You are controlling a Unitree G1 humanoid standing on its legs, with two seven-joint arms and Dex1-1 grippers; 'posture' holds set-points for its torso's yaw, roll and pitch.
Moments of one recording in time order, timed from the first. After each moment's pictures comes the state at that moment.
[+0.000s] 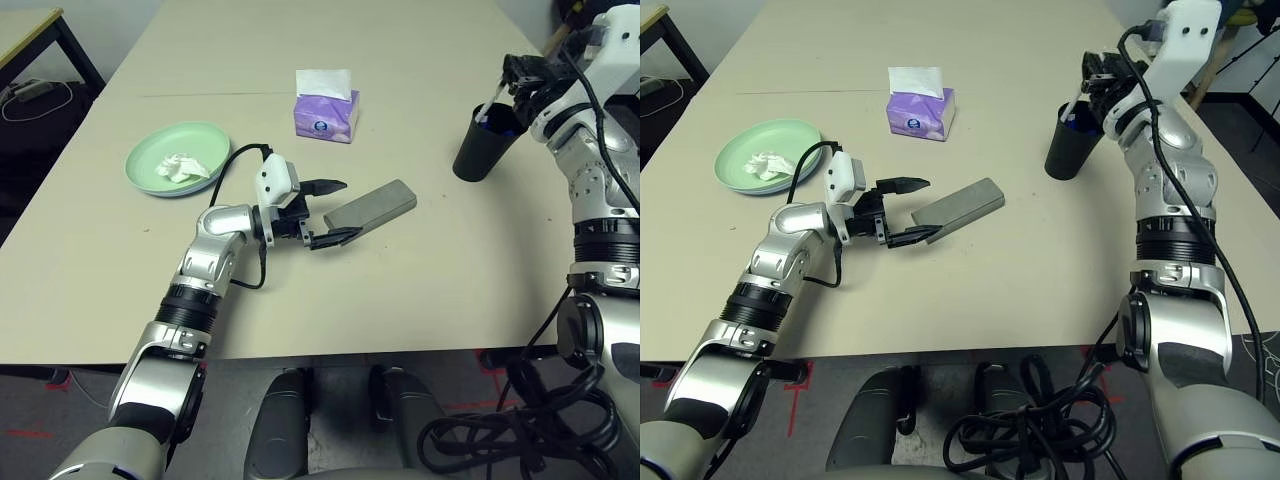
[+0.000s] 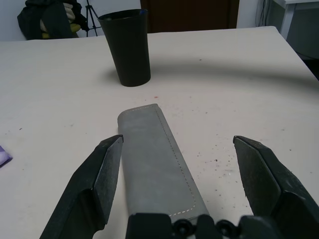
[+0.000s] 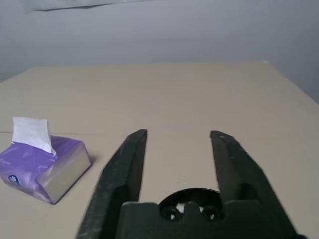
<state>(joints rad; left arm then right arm) -0.66 0.37 -0.13 0.37 -0.27 -0.04 -1.12 -0.92 -0.47 -0.26 0.43 0.33 0.34 0.29</state>
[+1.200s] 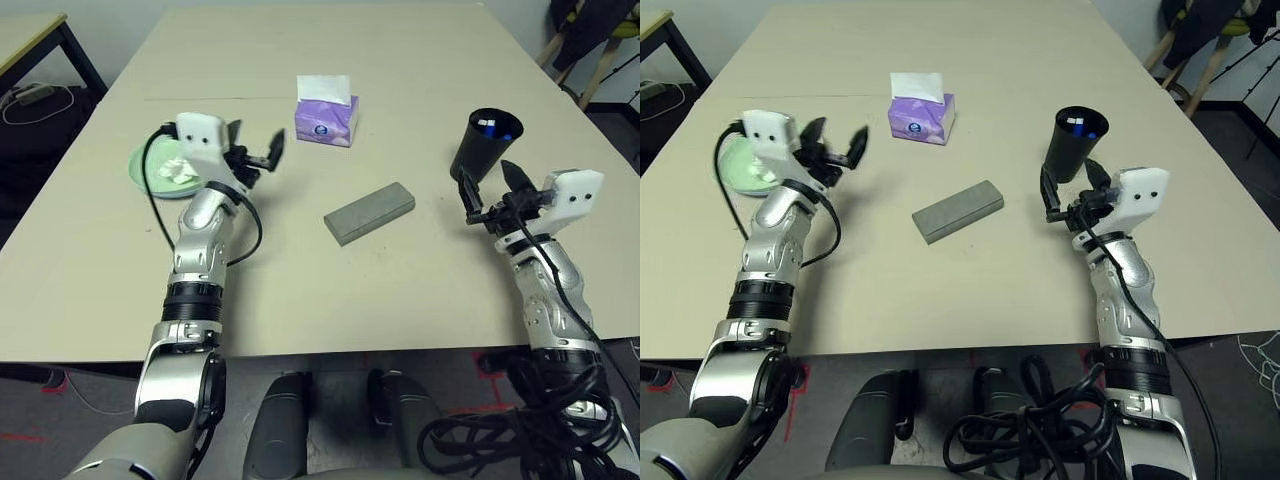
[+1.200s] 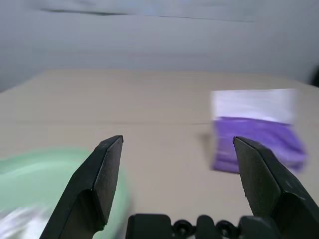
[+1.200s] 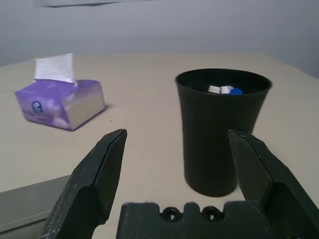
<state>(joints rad) -0.61 0.24 0.27 0.40 -0.18 -0.04 -0.14 -0.39 -0.25 -0.25 0.22 0.26 -0.09 0.30</state>
